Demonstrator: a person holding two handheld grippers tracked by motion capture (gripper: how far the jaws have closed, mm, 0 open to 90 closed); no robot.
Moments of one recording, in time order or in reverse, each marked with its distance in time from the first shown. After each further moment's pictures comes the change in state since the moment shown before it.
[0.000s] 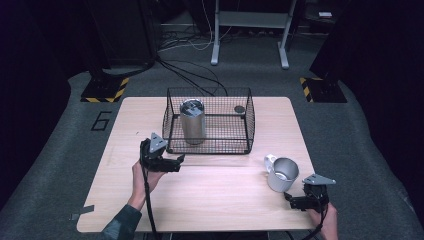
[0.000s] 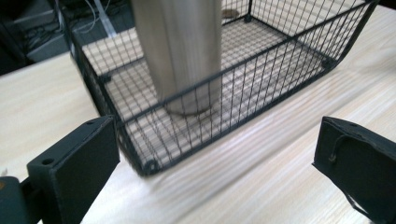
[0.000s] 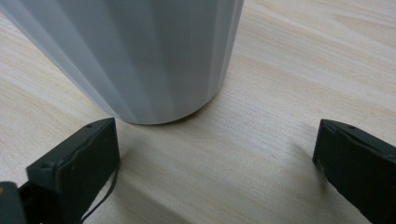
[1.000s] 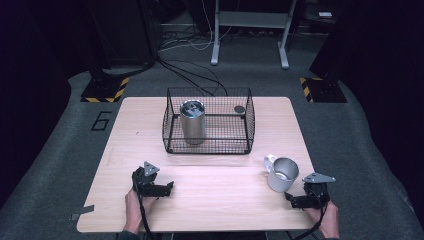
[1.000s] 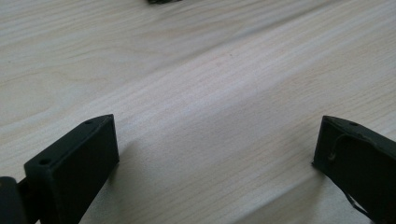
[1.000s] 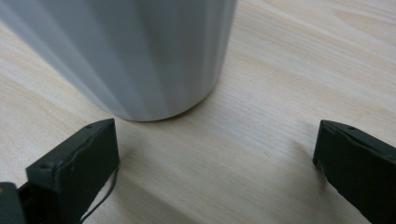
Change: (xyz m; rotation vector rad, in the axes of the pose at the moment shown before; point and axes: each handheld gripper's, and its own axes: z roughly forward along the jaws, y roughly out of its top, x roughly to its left) left arm 0.006 -0.106 0.018 0.201 0.047 -0.122; right arm -0.005 0.004 -0.001 0.037 0.008 -0.009
